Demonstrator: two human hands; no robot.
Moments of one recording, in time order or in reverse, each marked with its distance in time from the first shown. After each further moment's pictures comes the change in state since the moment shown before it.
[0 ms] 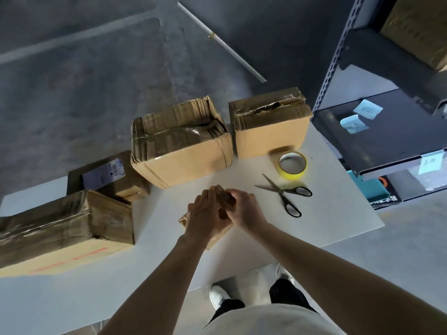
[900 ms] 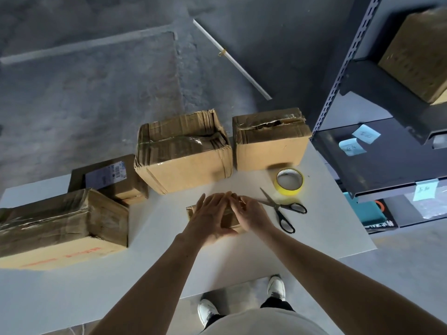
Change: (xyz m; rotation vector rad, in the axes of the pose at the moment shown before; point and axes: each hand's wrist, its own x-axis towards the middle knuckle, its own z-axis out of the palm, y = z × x) left_hand 0.012 0.005 -0.004 -0.018 -0.099 0.272; right_hand 0.013 0.011 -0.037 0.001 -0.159 0.167
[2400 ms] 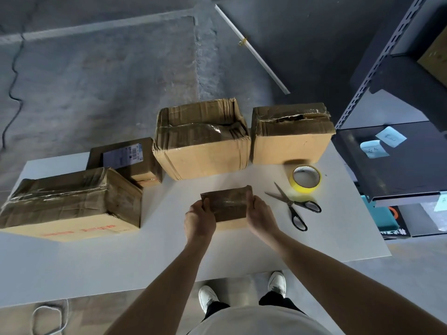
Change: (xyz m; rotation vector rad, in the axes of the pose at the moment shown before) left_hand -0.032 -0.007 0.014 -0.493 0.402 -0.873; right_hand -0.015 -0.004 0.024 0.024 0.043 0.099
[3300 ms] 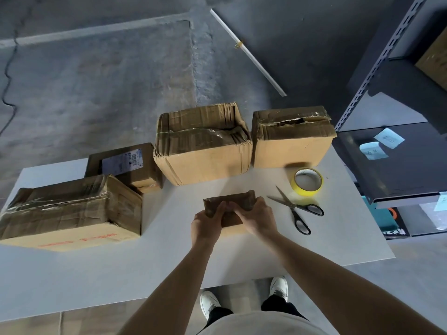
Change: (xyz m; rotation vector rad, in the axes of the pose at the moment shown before) left_hand 0.008 -0.003 0.009 -0.214 -0.176 -0.146; right_hand 0.008 -0.014 0.009 0.000 0.057 0.149
